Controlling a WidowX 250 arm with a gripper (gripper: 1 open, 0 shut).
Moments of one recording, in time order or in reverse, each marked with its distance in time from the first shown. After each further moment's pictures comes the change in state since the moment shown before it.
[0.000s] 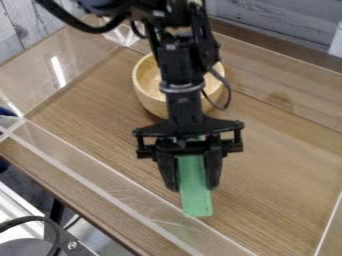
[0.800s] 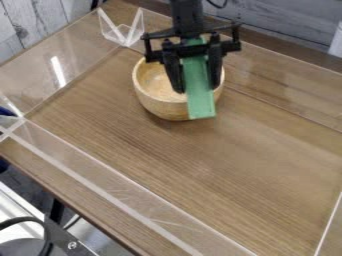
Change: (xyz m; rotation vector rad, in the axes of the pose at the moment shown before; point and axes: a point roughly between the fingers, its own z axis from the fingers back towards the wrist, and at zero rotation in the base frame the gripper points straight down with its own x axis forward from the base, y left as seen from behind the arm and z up) arm 0.090 0.005 0.072 -0.060 -0.045 0.043
